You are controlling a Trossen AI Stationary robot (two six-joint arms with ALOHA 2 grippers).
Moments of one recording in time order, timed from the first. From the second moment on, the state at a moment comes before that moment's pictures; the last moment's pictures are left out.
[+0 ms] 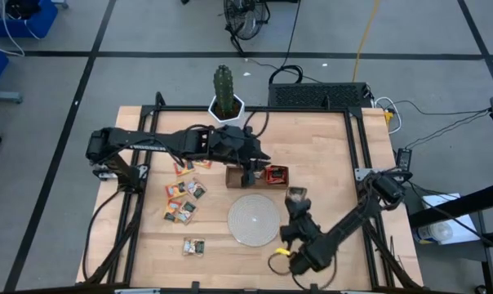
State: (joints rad) left arm 0.01 1.65 1.51 -0.32 -0.02 0.00; right arm 0.73 2.02 1.47 -1.52 1.20 0.65
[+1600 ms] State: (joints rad) left arm 0.05 1.83 1.51 -0.05 0.21 -0.21; right arm 0.52 2.01 1.35 -1.46 1.52 0.55
